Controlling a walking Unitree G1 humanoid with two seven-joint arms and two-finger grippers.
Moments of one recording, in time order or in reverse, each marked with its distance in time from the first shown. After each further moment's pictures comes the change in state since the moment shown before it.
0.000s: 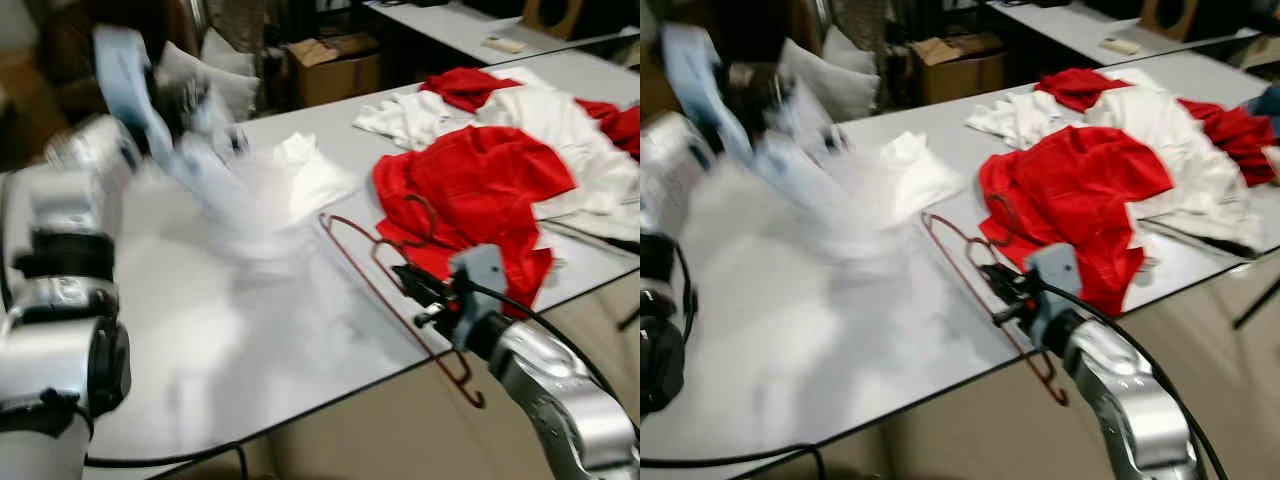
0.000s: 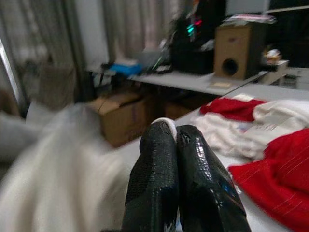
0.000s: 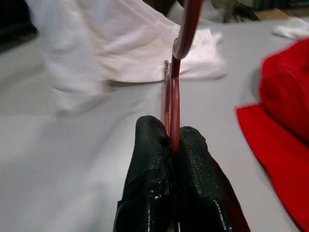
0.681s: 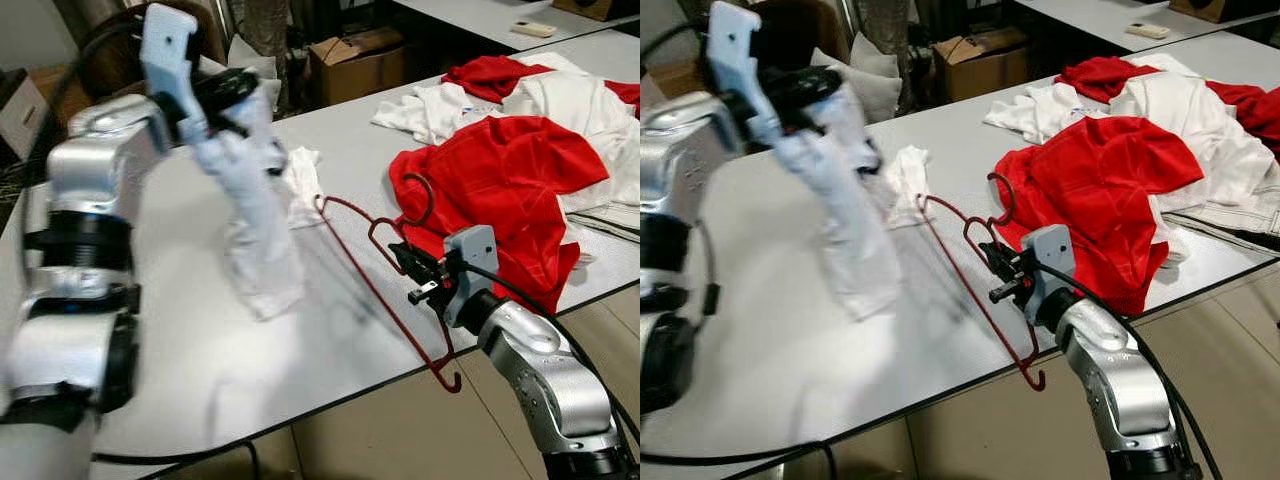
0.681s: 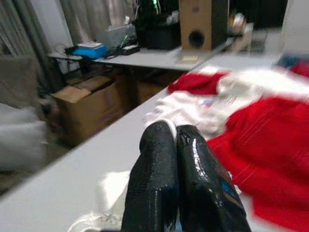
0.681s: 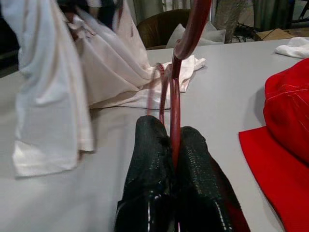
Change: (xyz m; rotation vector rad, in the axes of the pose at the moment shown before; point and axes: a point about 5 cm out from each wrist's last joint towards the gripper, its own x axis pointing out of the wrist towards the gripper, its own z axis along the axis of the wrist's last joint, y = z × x) left arm 0.024 -0.046 0.009 -0.078 0.055 -0.174; right arm 0.015 -0.015 0.007 -0.034 -0.062 -0.043
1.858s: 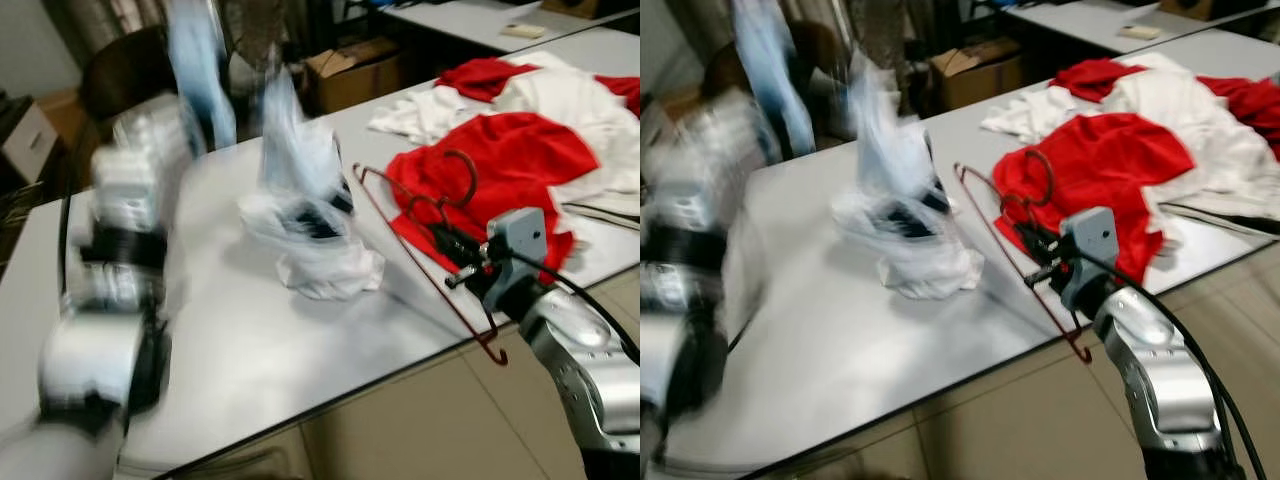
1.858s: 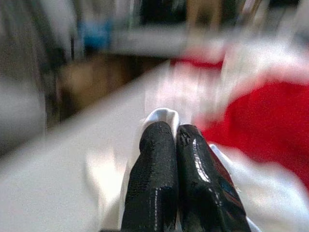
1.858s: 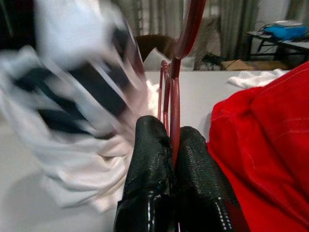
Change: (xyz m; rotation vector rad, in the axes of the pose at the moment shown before) left arm 0.001 -0.006 -0.066 0.011 0.155 0.097; right arm -0.023 -0.023 0.020 -0.106 -0.037 -0.045
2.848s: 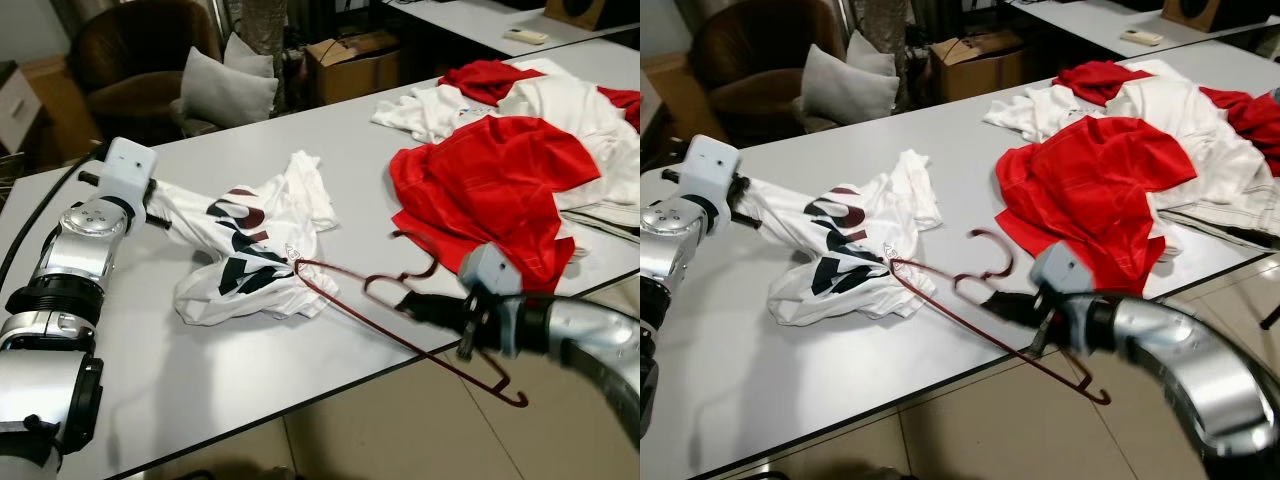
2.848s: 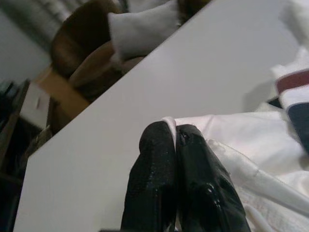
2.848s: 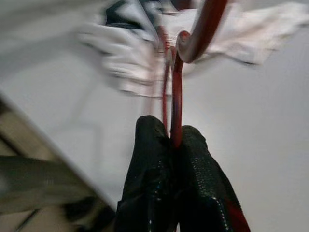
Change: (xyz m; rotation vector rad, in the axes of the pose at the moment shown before) left arm -0.066 0.101 -0.062 0.407 0.342 0.475; right arm -0.014 0.003 -0.001 -0.115 0.324 0.458
